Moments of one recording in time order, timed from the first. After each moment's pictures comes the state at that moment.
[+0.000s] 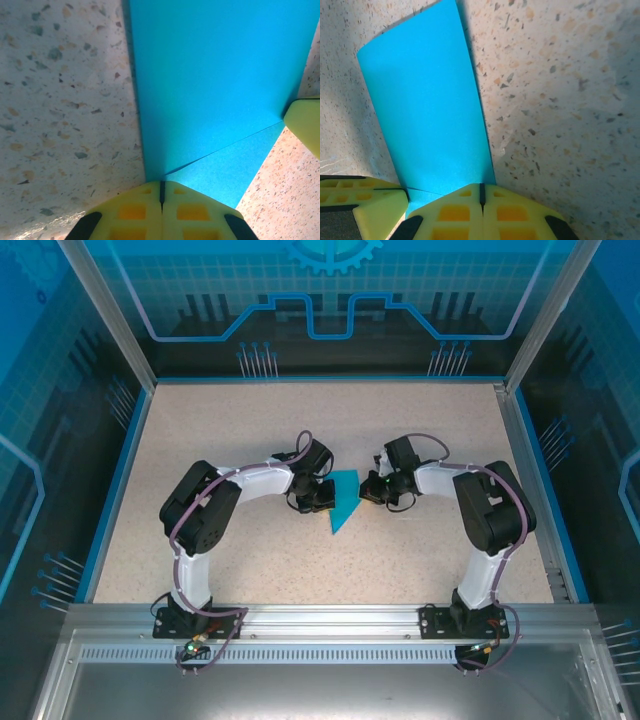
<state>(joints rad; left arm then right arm) -0.60 1.96 1.23 -0.48 0.30 -0.82 0.34 1.84 0.95 -0.22 -0.49 0.61</state>
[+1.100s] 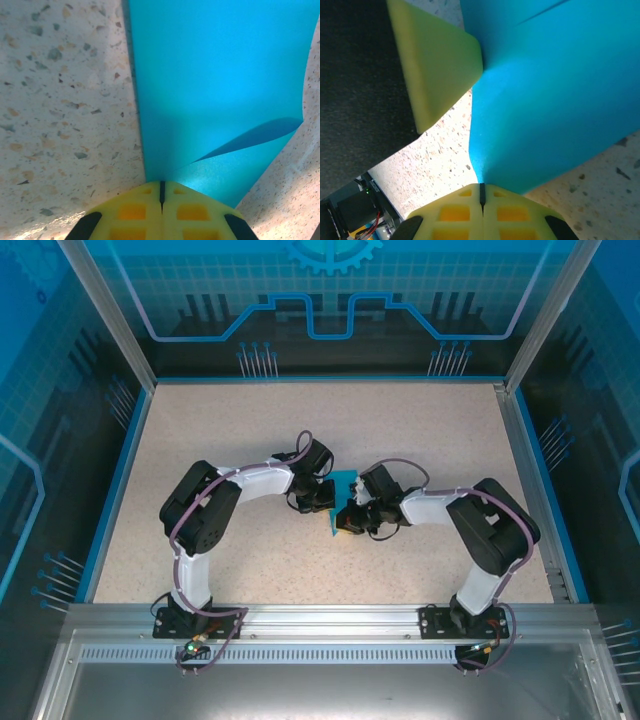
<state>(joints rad) -0.60 1.96 1.23 -0.48 0.30 -0.82 0.59 1.73 0.75 -0.03 -0.58 0.83</state>
